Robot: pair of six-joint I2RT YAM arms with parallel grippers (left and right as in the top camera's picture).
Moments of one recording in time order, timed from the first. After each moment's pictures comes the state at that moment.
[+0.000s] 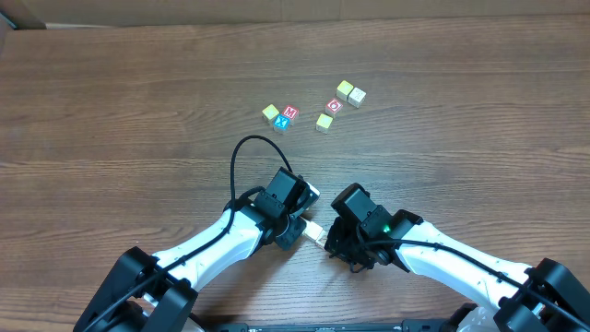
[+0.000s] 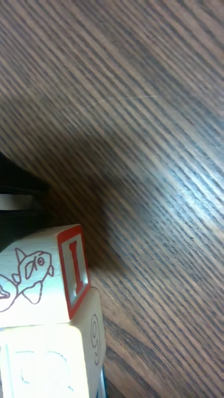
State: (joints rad) left arm -0.63 1.56 0.71 -0.38 0.01 0.09; right arm 0.77 1.48 0.67 -0.43 -0.28 1.22
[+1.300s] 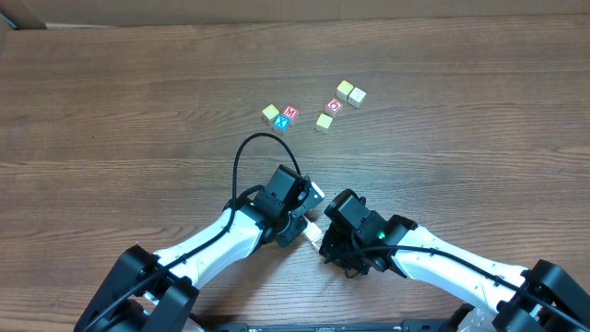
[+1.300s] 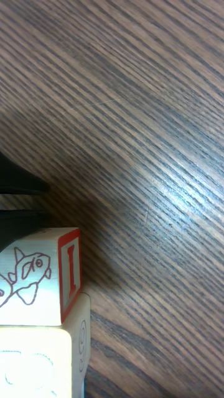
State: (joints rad) left arm -0.63 1.57 0.71 -0.34 0.02 0.25; right arm 0.82 1.48 0.66 -0.40 -0.28 1.30
